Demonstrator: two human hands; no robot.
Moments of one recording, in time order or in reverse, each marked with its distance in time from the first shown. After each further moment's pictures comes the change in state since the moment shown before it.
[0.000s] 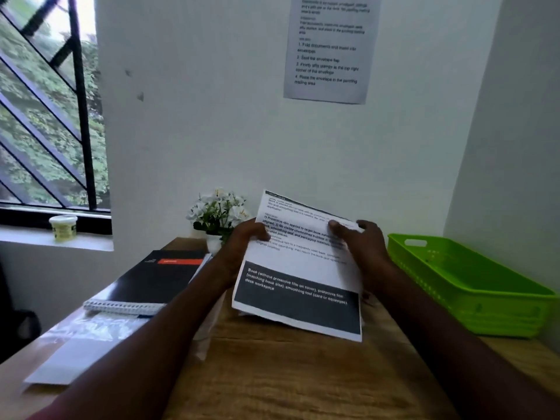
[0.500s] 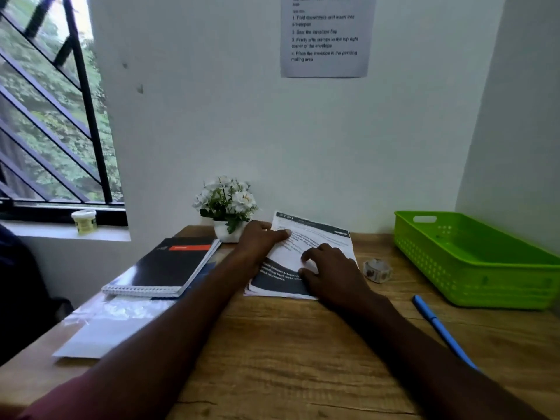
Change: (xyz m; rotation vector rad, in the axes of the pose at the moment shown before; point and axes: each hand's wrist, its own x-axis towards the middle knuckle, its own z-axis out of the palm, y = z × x) left_hand 0.011 -0.034 0.016 0.501 0.378 -0.055; right_hand -0.044 0.071 0.012 -1.059 -0.404 -0.473
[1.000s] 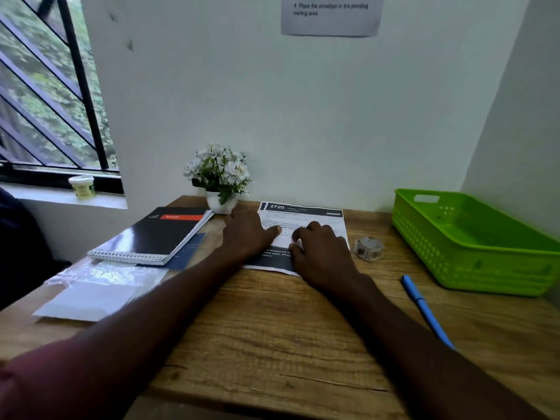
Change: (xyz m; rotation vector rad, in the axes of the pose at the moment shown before) left_hand -0.018 -0.024 0.010 0.920 0.162 0.167; right_hand -0.002 -0.004 0.004 -0.072 0.013 -0.032
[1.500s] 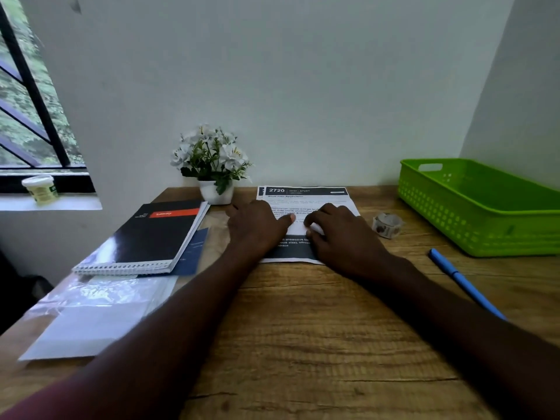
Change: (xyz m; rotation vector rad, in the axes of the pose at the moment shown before) left_hand 0.008 -0.008 0.006 0.063 -0.041 0.045; right_hand -0.002 -0.001 0.003 -0.019 0.033 0.006
